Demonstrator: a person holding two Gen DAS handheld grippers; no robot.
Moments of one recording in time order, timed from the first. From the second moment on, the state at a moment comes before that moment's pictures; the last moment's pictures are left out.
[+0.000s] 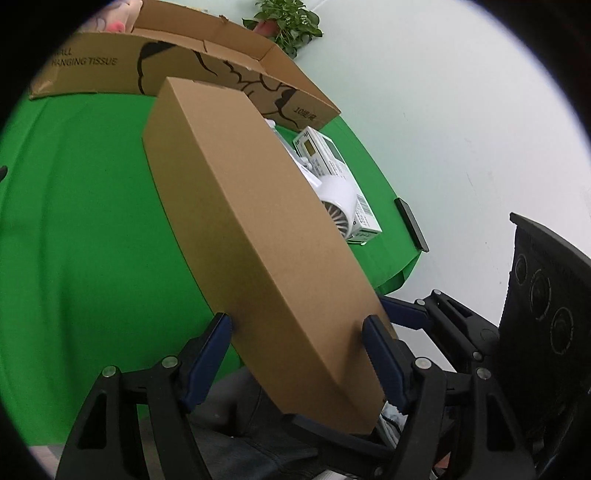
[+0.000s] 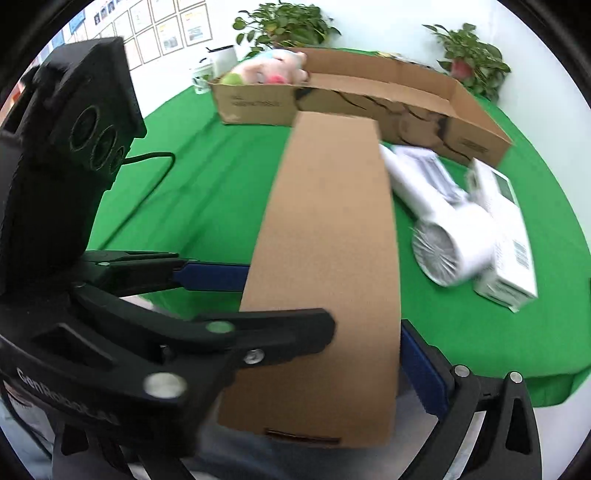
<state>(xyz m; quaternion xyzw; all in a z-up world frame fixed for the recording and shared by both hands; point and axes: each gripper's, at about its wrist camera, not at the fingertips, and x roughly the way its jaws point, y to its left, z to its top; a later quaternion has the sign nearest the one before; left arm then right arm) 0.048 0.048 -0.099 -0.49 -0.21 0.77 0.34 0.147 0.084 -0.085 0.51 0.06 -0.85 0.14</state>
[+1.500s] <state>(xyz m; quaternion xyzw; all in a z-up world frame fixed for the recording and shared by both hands) 0.045 0.014 -0.091 -0.50 -0.31 0.75 0.30 0.134 0.103 -0.074 0.49 -0.03 -0.84 0.22</state>
